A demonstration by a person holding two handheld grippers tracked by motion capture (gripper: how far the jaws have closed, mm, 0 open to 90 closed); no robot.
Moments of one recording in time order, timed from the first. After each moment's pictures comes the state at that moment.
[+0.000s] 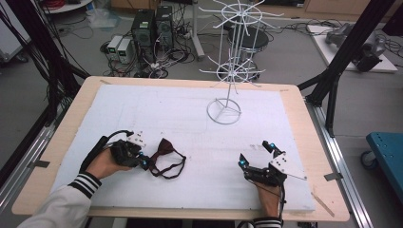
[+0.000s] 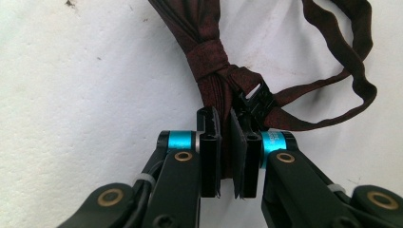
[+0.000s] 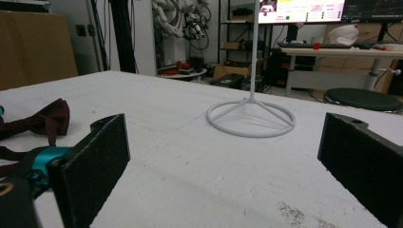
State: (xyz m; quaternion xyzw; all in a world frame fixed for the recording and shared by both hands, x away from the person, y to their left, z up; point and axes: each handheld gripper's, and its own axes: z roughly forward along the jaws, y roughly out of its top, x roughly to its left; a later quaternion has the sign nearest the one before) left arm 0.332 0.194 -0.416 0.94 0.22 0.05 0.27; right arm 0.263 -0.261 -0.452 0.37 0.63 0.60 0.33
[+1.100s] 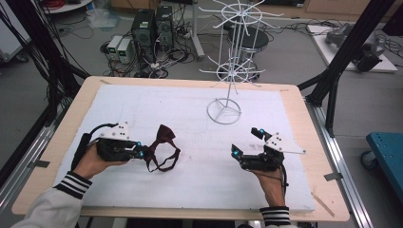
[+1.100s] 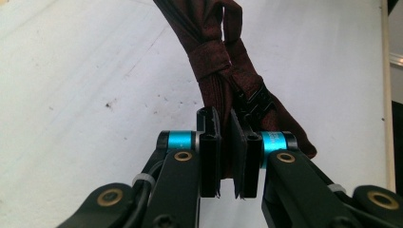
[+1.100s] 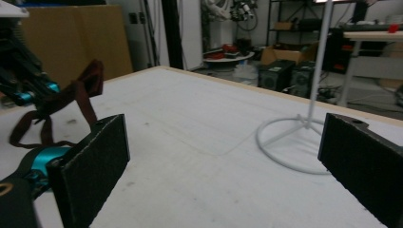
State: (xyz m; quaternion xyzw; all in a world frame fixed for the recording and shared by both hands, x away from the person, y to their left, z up) left arm 0.318 0.216 -0.372 0.89 0.17 0.08 0.43; right arm 0.287 -0.243 -0.394 0.33 0.68 0.61 0.24
